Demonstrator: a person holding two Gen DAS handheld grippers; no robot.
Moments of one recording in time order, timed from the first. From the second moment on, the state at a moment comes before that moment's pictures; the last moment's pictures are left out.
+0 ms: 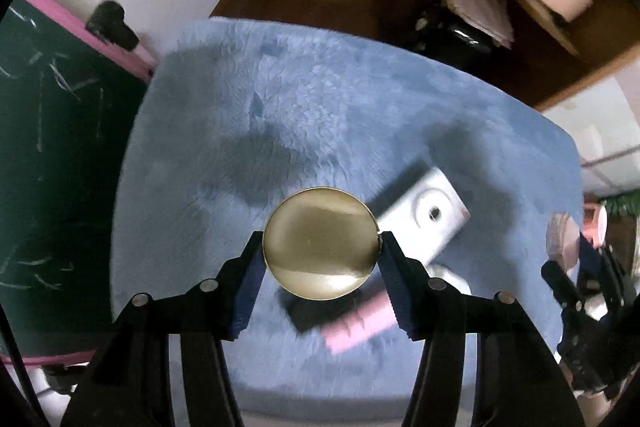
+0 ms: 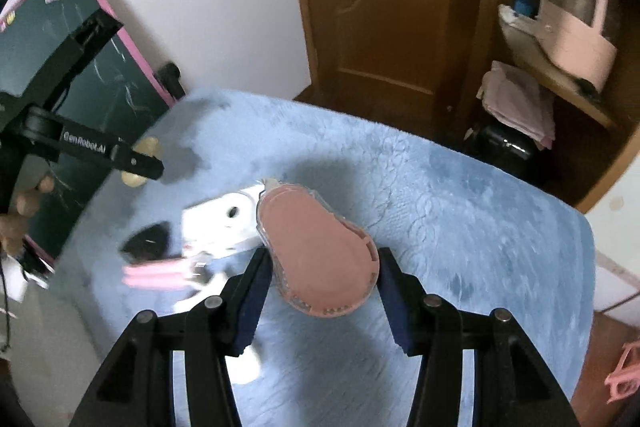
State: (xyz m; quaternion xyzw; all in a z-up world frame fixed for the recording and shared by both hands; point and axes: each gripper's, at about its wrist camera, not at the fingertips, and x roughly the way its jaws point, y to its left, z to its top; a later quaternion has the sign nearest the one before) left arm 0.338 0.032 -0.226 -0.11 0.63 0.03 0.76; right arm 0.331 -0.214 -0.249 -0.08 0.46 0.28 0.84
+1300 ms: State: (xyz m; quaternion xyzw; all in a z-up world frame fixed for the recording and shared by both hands) left arm 0.069 0.022 -0.205 0.03 0.59 -0.11 0.80; right arm -0.020 -0.154 -0.193 0.03 0.49 0.17 0.85
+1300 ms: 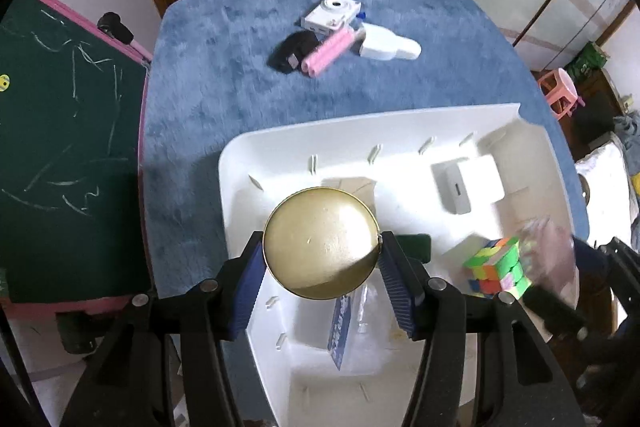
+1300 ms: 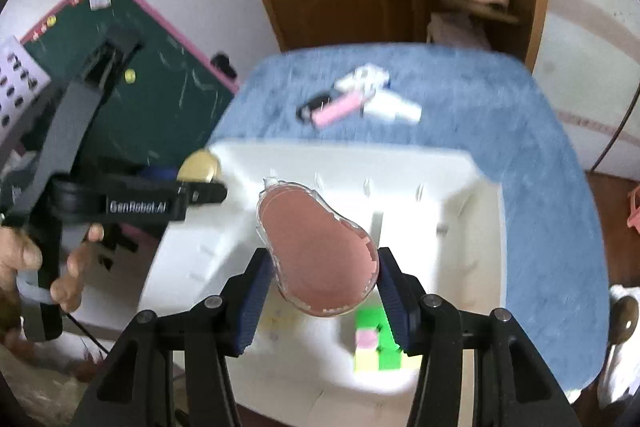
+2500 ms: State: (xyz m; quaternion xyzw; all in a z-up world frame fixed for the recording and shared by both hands) left arm 0.054 -0.002 -0.227 0.07 0.60 -0.14 0.78; right arm -0.042 -0.127 -0.230 -0.04 0.55 0.19 0.81
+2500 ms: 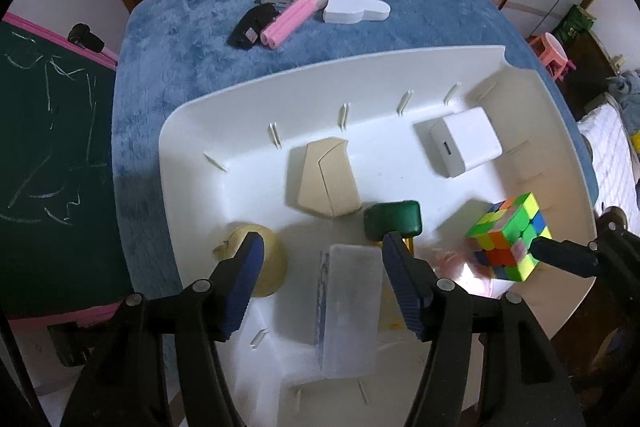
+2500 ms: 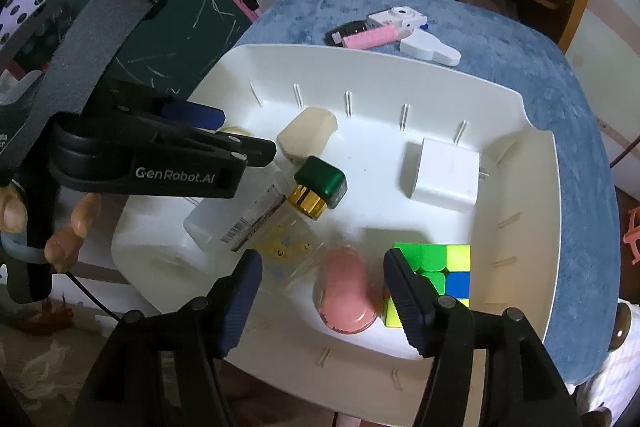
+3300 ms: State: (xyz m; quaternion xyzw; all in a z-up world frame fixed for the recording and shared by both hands) left arm 0.083 0.023 -0.197 0.02 0.58 -0.12 0.81; right arm -0.018 -0.141 -0.216 0.01 0.54 0.20 0.82
